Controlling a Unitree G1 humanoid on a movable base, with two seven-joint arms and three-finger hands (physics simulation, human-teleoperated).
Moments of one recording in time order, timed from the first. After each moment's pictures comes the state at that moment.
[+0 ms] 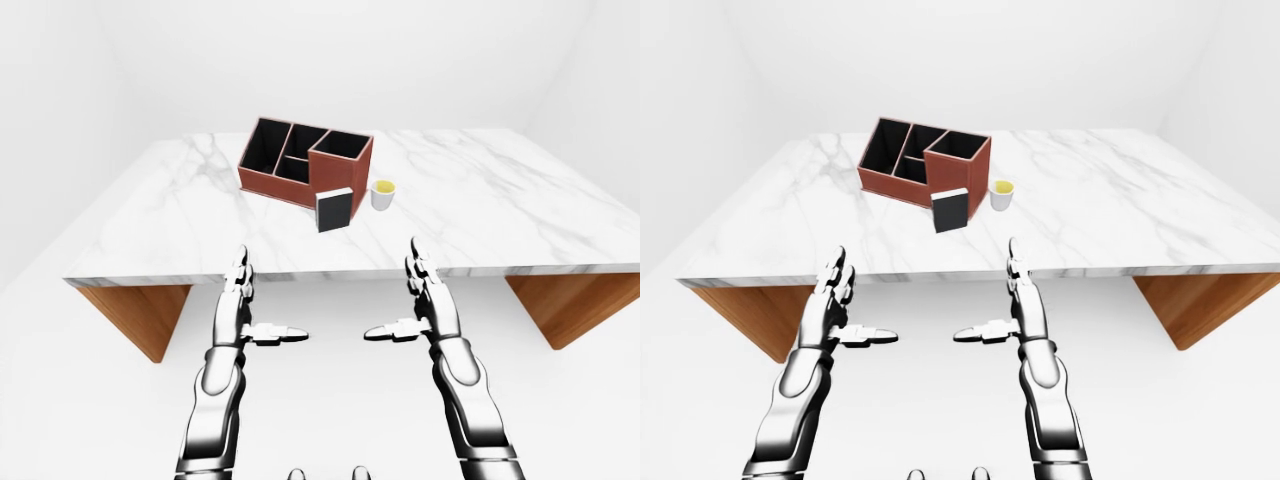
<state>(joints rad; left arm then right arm) 0.02 0.01 0.02 -0.07 0.00 0.03 -0.05 0.02 -0.02 -0.02 -0.09 -0.05 0.01 0.08</state>
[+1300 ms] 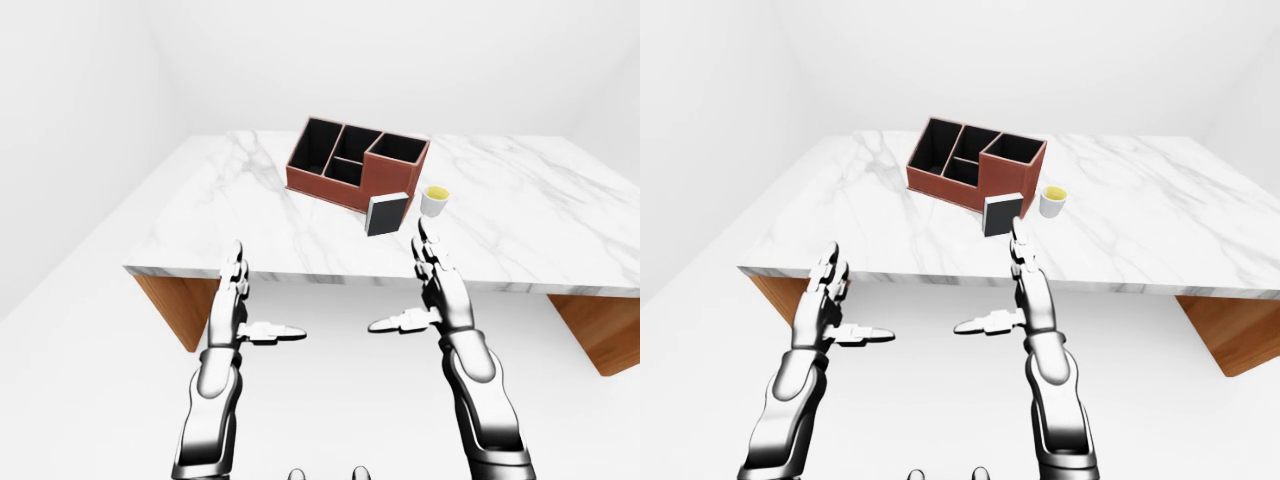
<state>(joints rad) 0.04 0.01 0.02 -0.14 0.02 0.03 -0.04 0.01 -0.03 -0.02 -0.26 -0.07 0.07 0.11</state>
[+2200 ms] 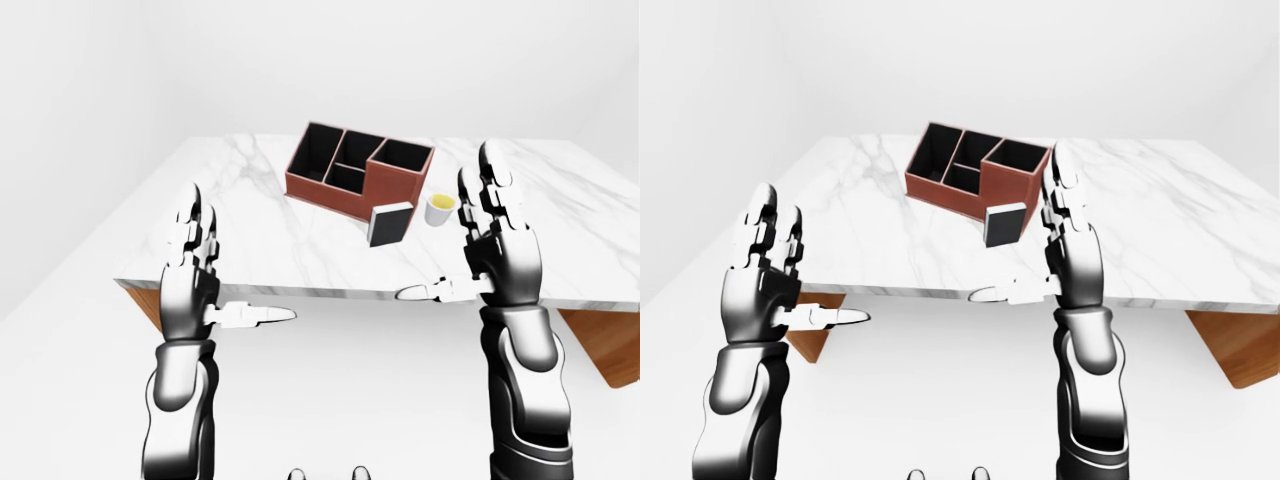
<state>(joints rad) 0.03 0.02 0.07 -0.56 0.01 0.09 -0.05 -0.12 -0.09 -0.14 -0.53 -0.01 0.09 0.14</state>
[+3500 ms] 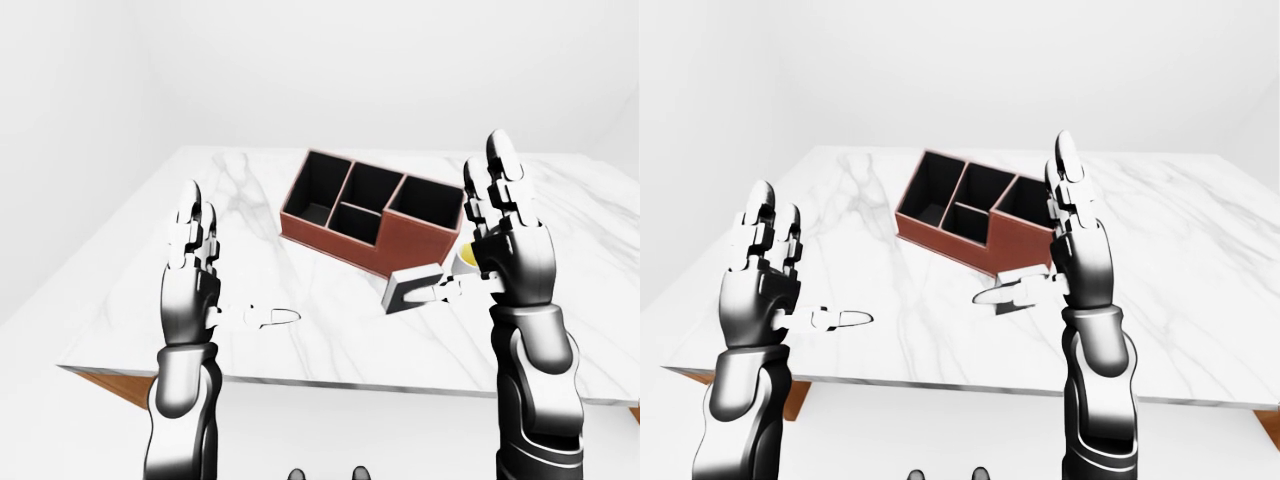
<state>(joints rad) 0.05 0.01 0.04 -0.61 0.05 0.09 -0.03 -0.13 -0.11 -0.17 -0.57 0.00 0.09 0.19</state>
